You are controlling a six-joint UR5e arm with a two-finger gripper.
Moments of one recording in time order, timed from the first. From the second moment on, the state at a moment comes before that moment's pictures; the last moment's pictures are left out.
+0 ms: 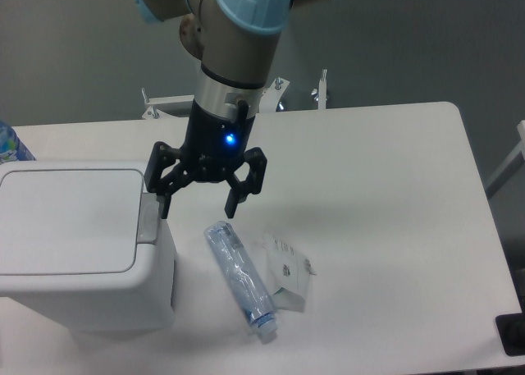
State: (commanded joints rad) arm 2.32 -1.76 -1.49 -1.10 1.15 0.02
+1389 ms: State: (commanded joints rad) arm 2.31 -1.77 -1.51 -1.10 1.15 0.02
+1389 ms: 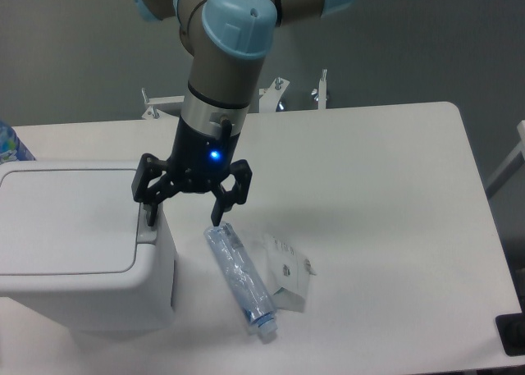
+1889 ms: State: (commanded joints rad) arm 2.30 -1.78 -1.51 -1.10 1.15 0.02
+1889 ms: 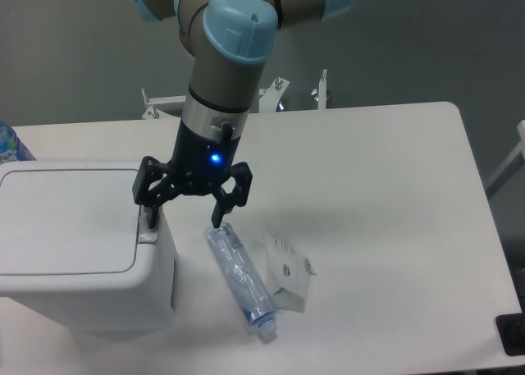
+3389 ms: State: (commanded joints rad) arm 2.34 -1.78 -1.40 -1.09 1.15 0.02
